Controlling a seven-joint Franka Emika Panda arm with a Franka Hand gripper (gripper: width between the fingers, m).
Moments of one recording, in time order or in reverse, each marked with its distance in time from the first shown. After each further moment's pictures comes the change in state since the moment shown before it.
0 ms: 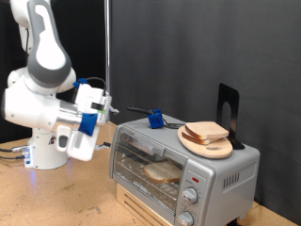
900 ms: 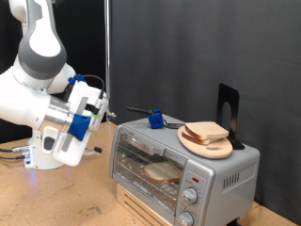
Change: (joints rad) arm -0.011 0.176 0.001 0.241 0.015 0.014 0.199
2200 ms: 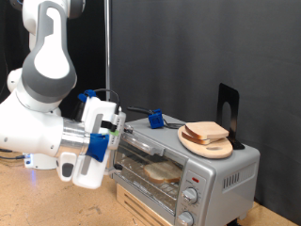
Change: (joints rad) arm -0.030 0.347 0.022 0.339 0.045 -0.304 -0.012
